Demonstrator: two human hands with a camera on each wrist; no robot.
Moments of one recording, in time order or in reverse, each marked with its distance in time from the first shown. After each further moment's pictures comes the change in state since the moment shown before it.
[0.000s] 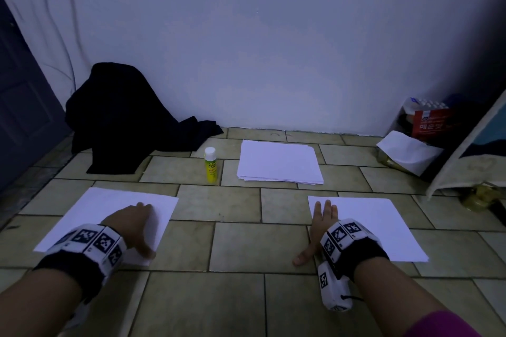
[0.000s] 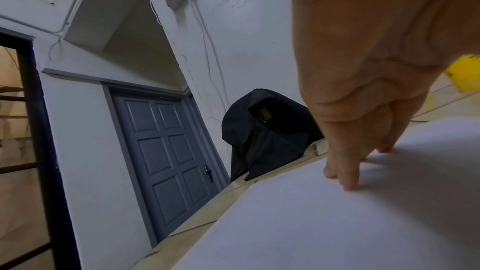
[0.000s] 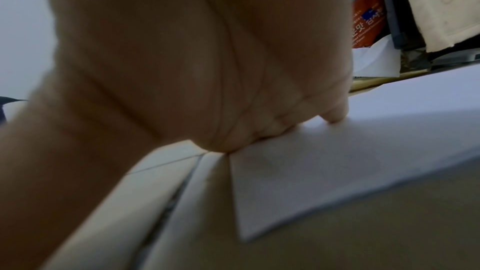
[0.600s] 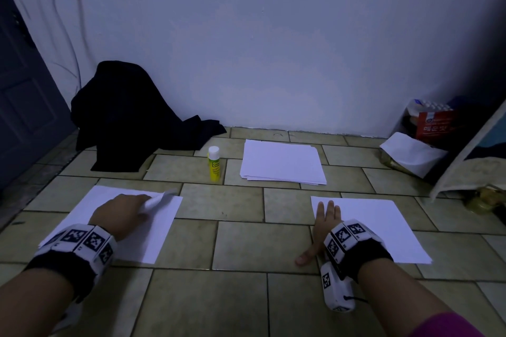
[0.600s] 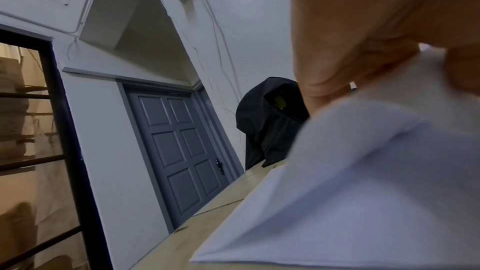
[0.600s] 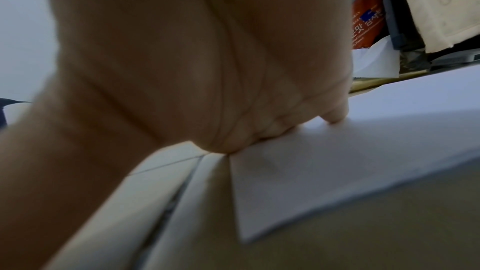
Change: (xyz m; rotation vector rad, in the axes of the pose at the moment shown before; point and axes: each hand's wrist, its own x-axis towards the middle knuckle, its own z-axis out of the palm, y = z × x) left_hand 0.006 -0.023 0.002 -0.108 0.285 -0.020; right_hand 0.002 0.001 -0.001 -0.031 -0.033 0.003
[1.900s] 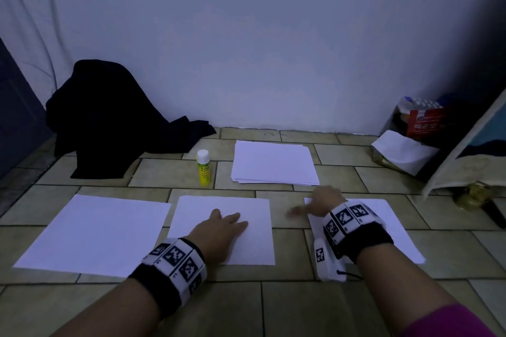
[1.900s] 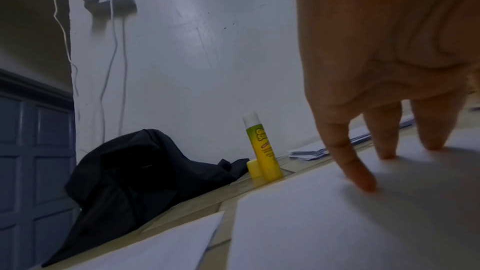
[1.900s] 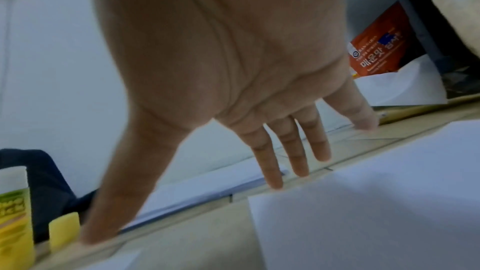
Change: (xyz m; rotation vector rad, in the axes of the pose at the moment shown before) left_hand -0.020 0.169 0.002 0.134 -0.319 0.533; right_hand 0.000 -0.009 -0.072 0.136 0.143 0.009
